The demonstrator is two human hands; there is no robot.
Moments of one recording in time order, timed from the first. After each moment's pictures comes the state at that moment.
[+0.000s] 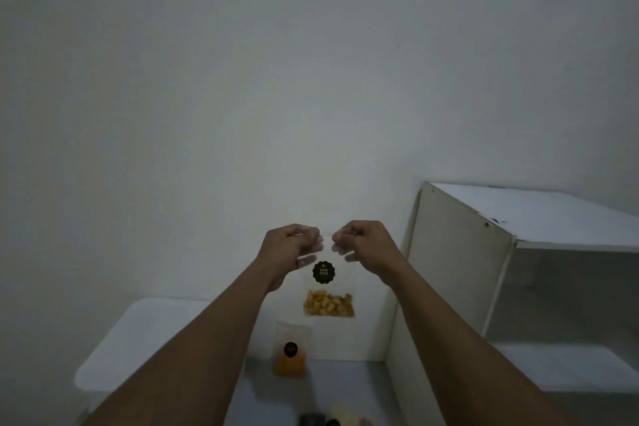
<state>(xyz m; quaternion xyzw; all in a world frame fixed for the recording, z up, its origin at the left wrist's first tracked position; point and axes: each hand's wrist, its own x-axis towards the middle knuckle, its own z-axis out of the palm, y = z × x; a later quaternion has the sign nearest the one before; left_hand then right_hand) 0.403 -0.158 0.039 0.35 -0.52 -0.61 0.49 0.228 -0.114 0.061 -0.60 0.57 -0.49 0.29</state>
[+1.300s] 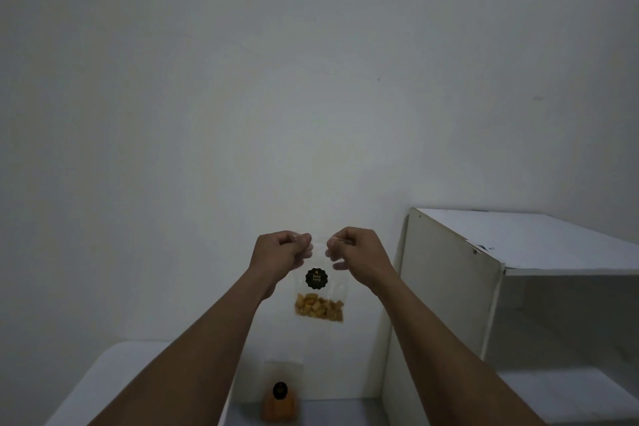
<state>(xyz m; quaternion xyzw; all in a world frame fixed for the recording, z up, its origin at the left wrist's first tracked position) 0.392 -0.185 0.073 0.35 -0.55 -0.54 0.53 0.227 -0.132 0.087 -0.59 0.55 -0.54 0.23</state>
